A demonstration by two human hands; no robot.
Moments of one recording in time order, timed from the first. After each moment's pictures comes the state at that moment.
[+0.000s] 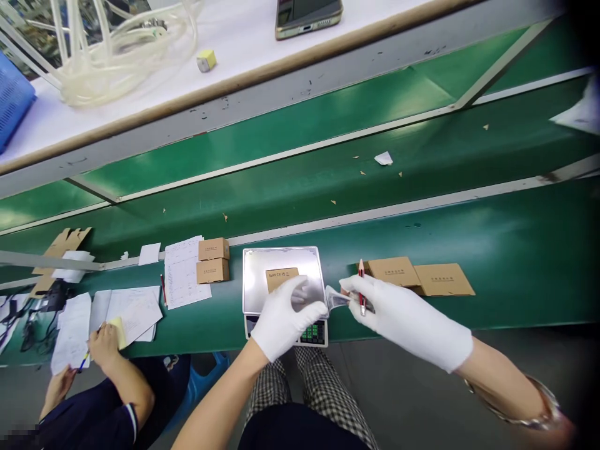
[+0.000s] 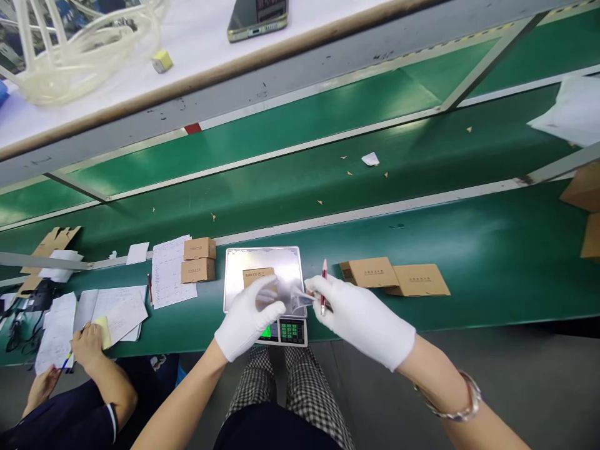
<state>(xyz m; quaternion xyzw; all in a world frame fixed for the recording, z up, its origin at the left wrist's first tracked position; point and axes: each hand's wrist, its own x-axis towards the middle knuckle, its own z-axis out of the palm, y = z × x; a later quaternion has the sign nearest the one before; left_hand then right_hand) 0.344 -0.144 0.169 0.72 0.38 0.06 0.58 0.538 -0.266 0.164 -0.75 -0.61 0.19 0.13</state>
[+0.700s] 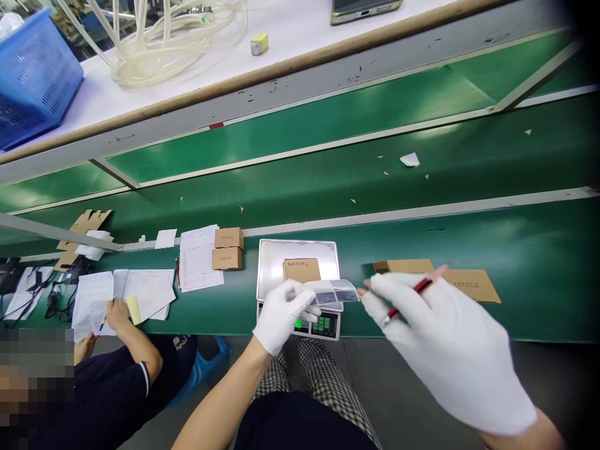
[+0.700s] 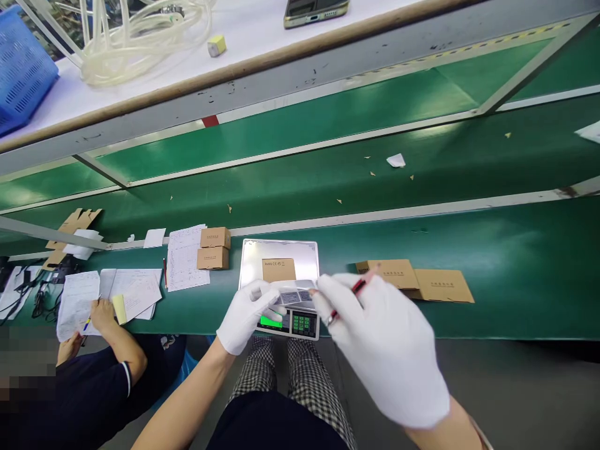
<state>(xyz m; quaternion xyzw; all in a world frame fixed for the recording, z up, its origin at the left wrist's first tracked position) 0.306 -0.151 0.179 0.46 0.44 0.11 0.77 0.463 -0.257 0.231 -0.75 -0.61 -0.17 0.16</state>
